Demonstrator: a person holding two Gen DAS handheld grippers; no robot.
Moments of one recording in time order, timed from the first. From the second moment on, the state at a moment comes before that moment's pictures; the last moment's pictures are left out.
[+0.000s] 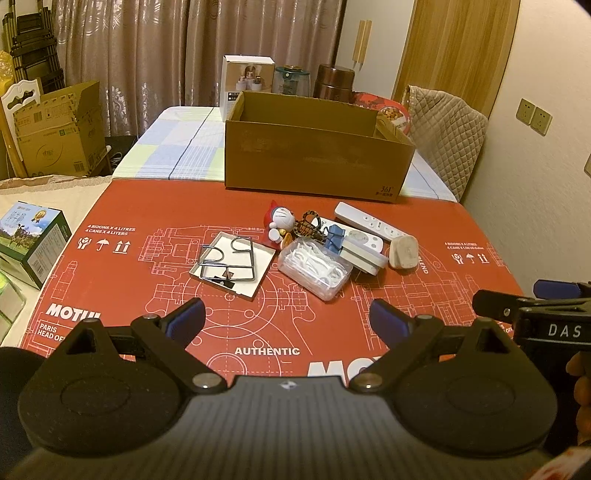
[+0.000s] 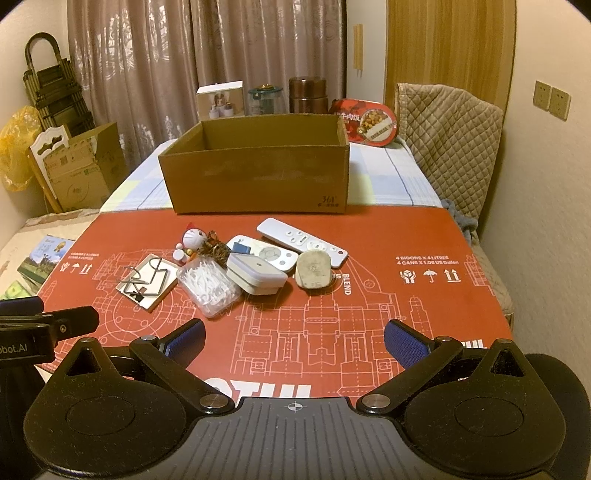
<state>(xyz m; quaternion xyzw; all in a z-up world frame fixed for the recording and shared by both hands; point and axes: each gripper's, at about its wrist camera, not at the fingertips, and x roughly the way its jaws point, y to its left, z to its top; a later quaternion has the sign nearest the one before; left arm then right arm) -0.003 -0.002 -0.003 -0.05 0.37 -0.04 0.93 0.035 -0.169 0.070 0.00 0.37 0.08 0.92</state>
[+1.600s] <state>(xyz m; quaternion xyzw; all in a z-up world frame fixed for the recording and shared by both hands) 0.101 0.046 -0.046 -0.01 0.40 -0.02 0.92 0.107 -0.139 0.019 -0.01 0.38 0.13 0.92</state>
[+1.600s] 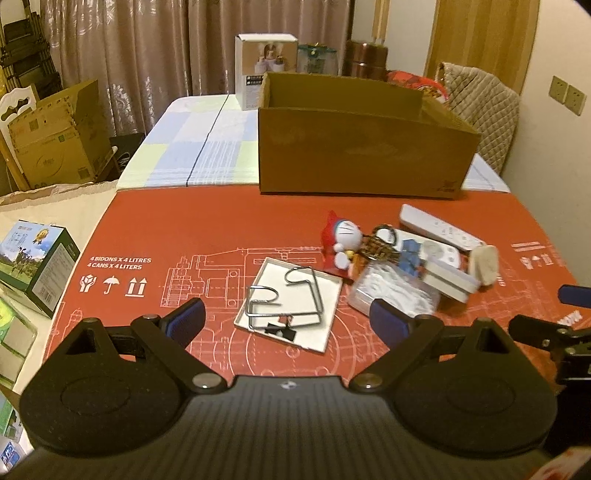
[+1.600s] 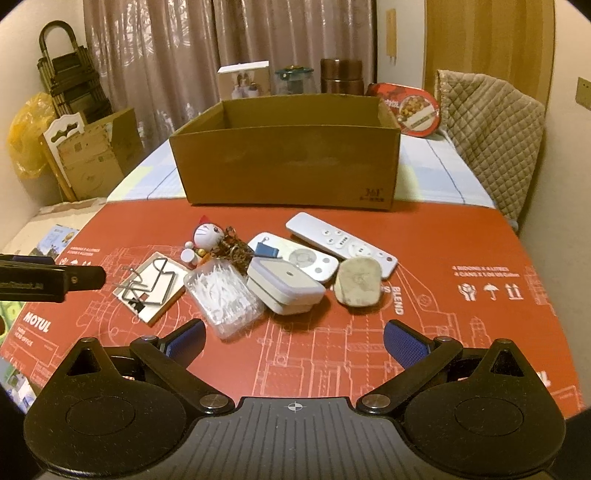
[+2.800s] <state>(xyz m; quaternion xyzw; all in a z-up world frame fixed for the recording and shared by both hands) 0.149 0.035 -0.124 0.02 0.38 0.00 0.93 0.170 -0.138 -0.030 0.01 0.37 0.19 0.91</state>
